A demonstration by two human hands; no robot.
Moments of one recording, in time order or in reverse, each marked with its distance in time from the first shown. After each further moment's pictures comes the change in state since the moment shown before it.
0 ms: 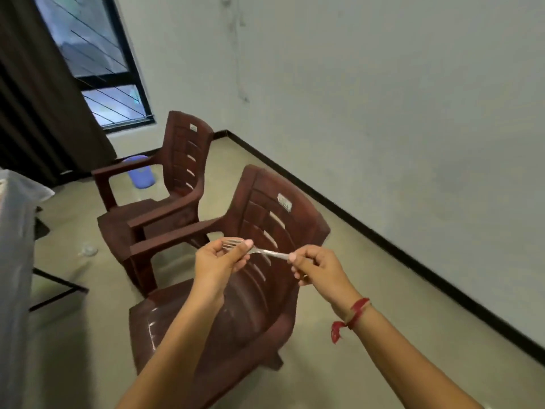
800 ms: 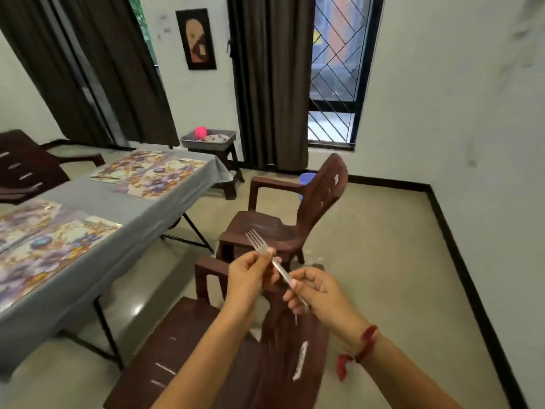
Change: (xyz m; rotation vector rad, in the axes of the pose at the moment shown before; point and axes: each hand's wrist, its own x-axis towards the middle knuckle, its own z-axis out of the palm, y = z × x) left_hand 0.269 0.052 0.179 -0.201 0.814 0.227; right_hand 0.412 -0.064 -0.037 0.072 -1.094 0.002
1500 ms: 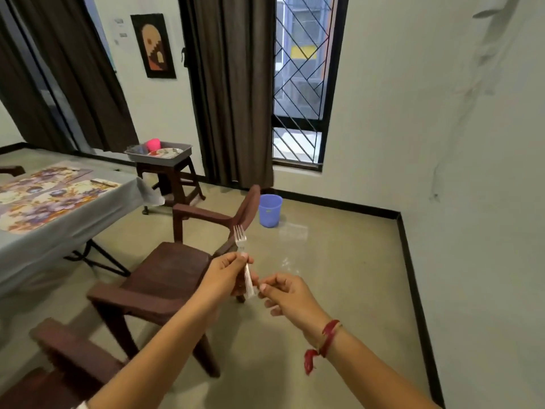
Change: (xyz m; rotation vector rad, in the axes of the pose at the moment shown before) left_hand 0.184 -0.064 0.368 0.214 -0.130 -0.069; right_hand 0.176 -0.030 -0.391 -0.156 -0.014 0.085
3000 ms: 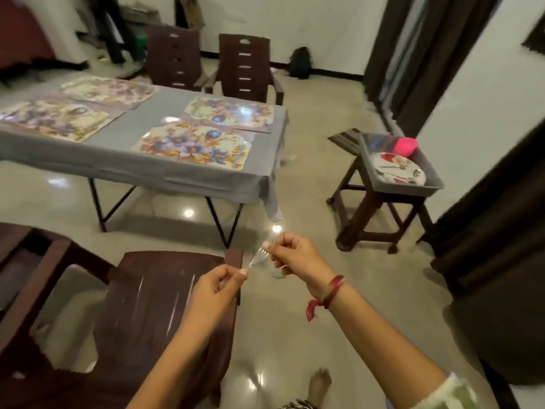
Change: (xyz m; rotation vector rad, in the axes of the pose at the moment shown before) left_hand 0.747 0.063 -0.106 -0.029 1.430 -0.053; right_hand 0.957 -0.168 0.066 -0.364 -1.283 -0.061
